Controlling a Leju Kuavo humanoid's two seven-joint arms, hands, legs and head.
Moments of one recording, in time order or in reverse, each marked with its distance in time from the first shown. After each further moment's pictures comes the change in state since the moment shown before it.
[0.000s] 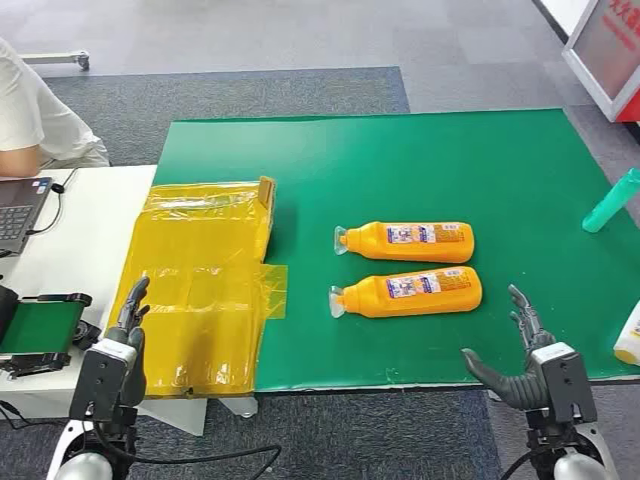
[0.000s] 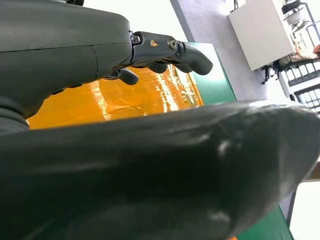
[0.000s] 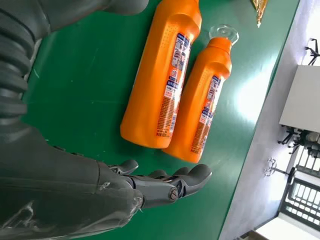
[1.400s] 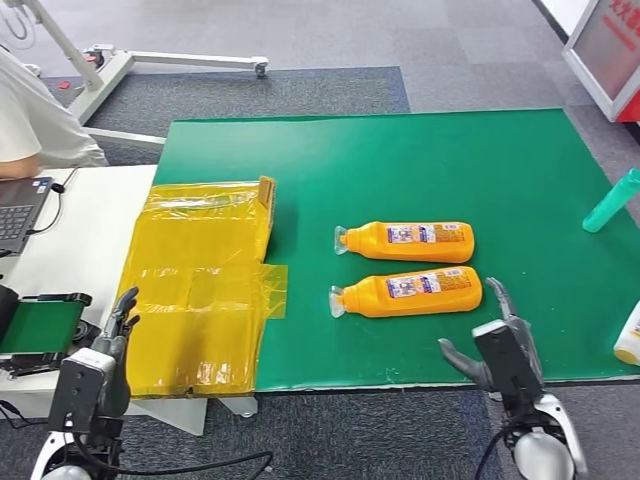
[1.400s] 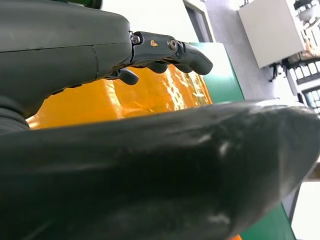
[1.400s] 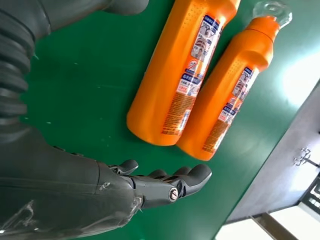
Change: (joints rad) left arm 0.038 -0.016 0.082 -0.046 0.044 -0.101 0.000; right arm -0.043 0.014 0.130 0.024 0.316 -0.168 0.110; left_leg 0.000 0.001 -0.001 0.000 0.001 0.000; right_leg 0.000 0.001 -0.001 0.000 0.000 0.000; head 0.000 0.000
